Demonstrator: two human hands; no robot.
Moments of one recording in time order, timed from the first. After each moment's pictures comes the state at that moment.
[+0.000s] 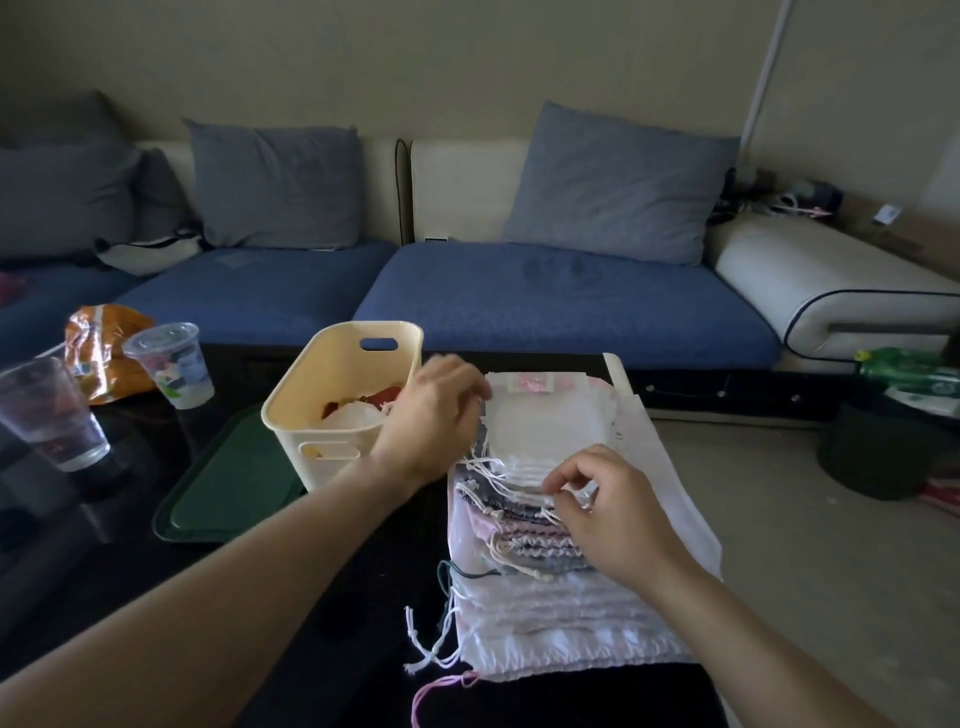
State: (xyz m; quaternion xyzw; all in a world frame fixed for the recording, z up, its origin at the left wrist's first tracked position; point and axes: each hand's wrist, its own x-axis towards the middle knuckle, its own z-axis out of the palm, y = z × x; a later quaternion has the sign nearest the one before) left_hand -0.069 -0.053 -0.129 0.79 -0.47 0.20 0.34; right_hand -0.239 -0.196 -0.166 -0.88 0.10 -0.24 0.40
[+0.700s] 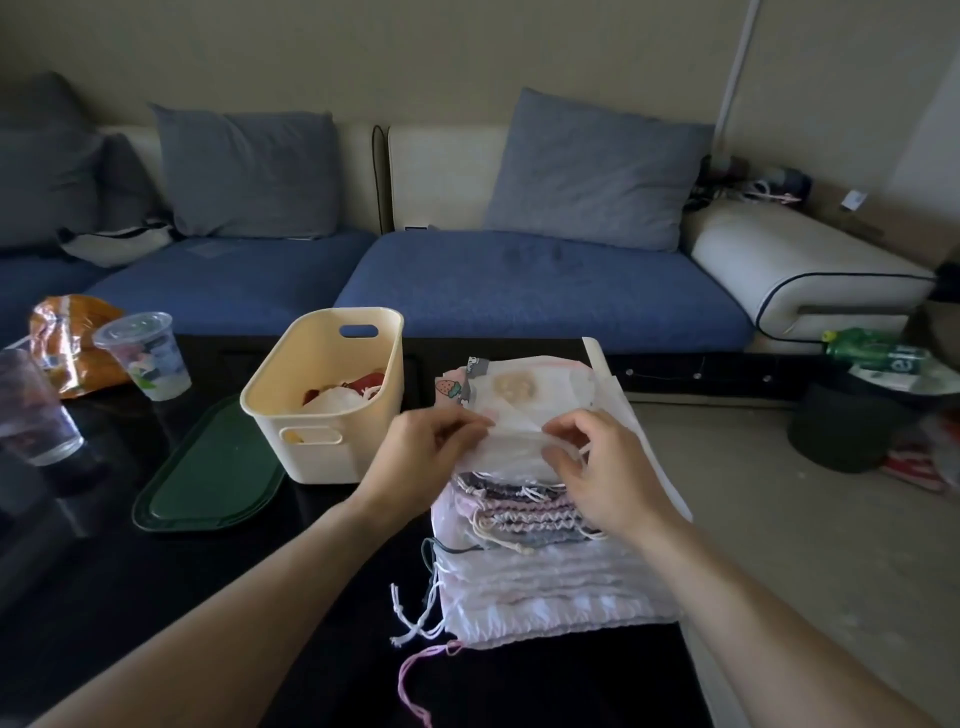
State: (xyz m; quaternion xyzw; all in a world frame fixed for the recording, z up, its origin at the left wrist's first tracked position) left_hand -0.115 -0.036 -0.148 0.78 -0.41 0.02 0.47; right_hand -0.233 -0.217 -0.167 -0.89 0.12 -0.25 0.36
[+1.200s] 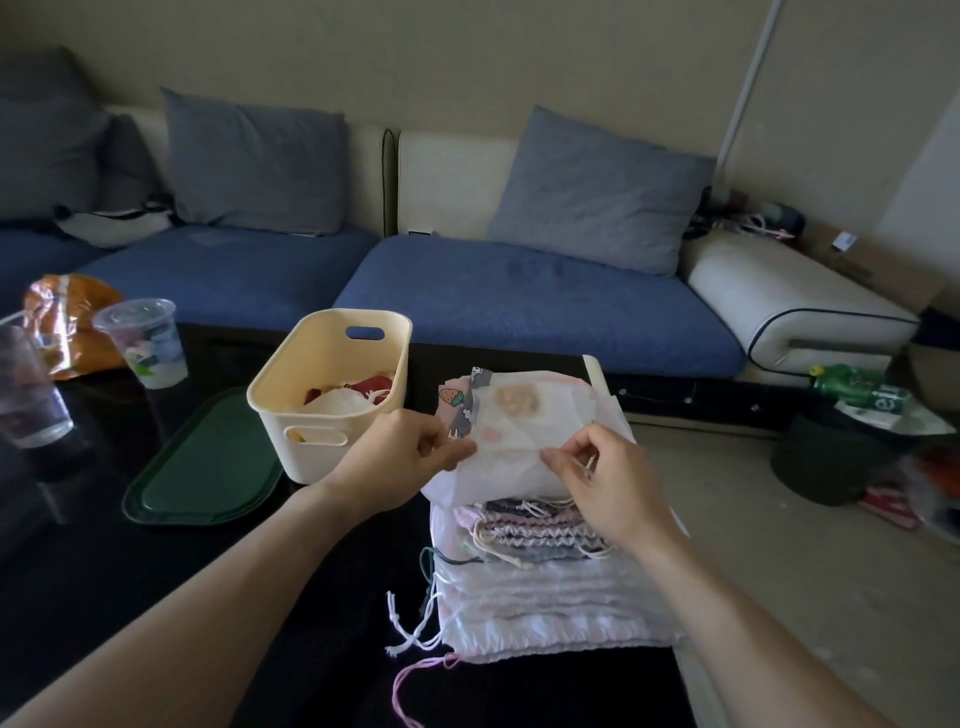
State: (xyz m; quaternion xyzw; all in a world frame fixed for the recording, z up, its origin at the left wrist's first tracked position) left_hand -0.086 -0.014 -0.144 0.85 -0.38 -0.04 0.35; right_hand -0.225 -0.222 -0.169 -0.89 0.17 -0.26 0.34
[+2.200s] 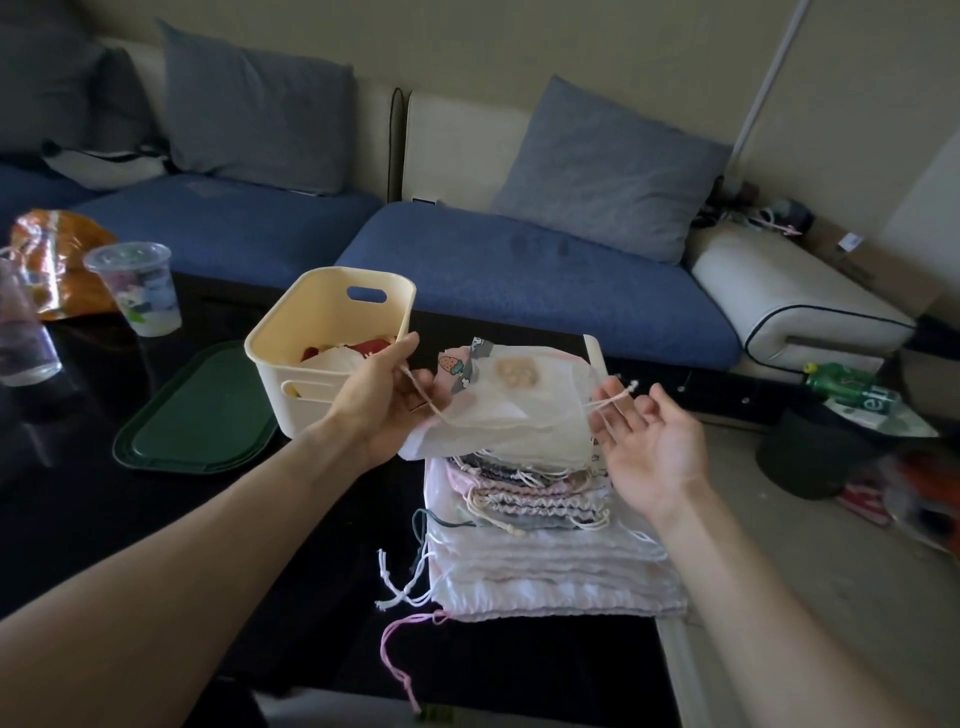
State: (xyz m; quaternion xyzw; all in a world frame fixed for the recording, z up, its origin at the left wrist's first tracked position) left_hand -0.092 -0.024 -0.125 0.49 -0.01 -0.30 0.82; right_hand -0.230 -0.239 -0.151 -0.31 0.24 -0.26 0.88
